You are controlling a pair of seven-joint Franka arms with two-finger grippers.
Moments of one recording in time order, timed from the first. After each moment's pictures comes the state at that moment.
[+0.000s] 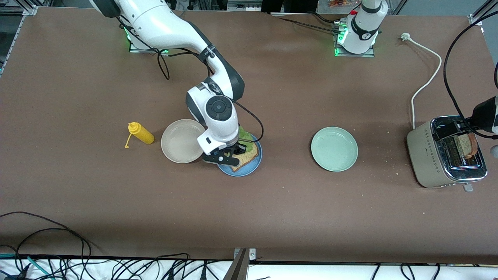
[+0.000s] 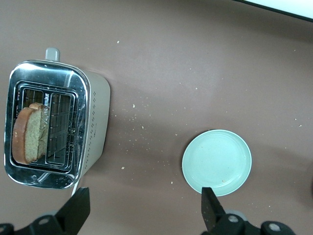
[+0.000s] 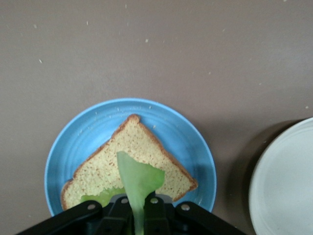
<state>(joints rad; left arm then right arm) 0.07 0.27 0.00 -1.37 -0.02 1.61 -0.19 0.67 0.83 -0.02 -1.26 -0.07 2.16 0.85</state>
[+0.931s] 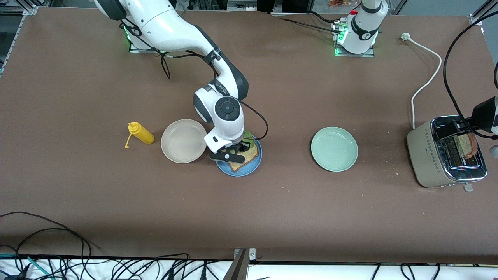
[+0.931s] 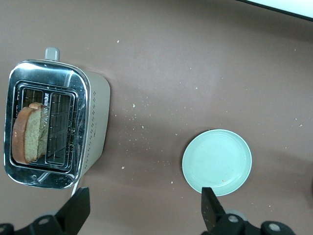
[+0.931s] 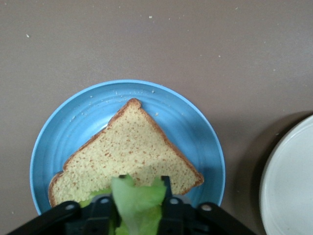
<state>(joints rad) 0.07 0.27 0.00 -1.37 -0.02 1.61 -0.19 0.69 0.86 -0.02 -1.27 -0.07 2.17 0.85</state>
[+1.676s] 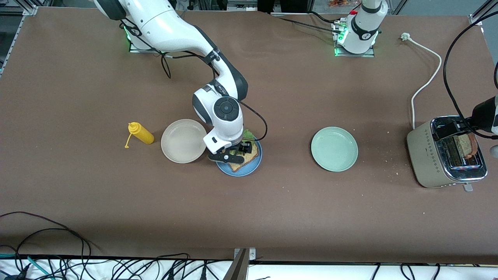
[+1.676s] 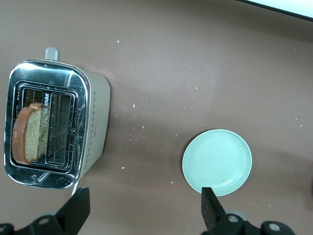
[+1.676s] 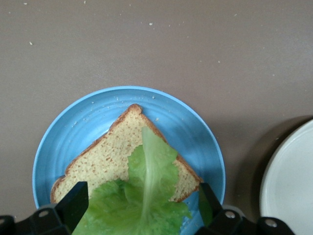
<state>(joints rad) 0.07 0.27 0.00 -1.37 -0.02 1.61 -0.19 0.69 0.86 -0.03 -1.27 -0.07 2.18 0.85</state>
